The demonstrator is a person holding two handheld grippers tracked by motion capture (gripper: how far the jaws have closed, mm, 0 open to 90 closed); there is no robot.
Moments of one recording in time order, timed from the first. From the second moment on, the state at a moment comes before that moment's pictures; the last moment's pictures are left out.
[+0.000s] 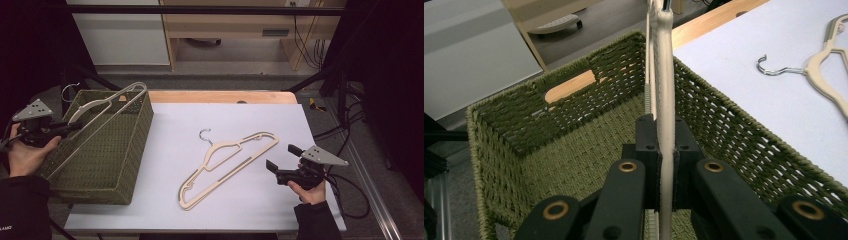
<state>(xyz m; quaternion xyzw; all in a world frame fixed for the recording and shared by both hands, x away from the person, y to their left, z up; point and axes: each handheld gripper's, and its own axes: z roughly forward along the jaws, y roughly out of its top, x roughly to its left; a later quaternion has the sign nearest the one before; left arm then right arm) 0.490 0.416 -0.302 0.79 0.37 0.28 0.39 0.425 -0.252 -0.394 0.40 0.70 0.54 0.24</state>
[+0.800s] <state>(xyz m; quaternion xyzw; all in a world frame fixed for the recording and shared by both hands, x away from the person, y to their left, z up) 0.496 0.392 -0.379 0.81 0.41 0.27 0.33 0.426 -0.250 -0.396 0.40 0.70 0.54 0.23</state>
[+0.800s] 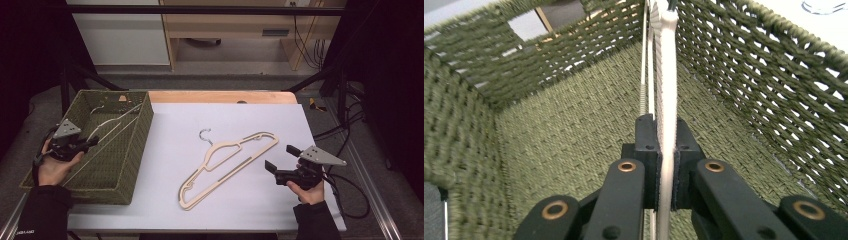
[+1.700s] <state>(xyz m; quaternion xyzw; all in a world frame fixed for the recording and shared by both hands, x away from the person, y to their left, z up) 0.494 0.368 -0.397 0.85 0.41 0.20 0.25 0.425 -0.244 -0.395 0.39 0.71 0.54 0.23</state>
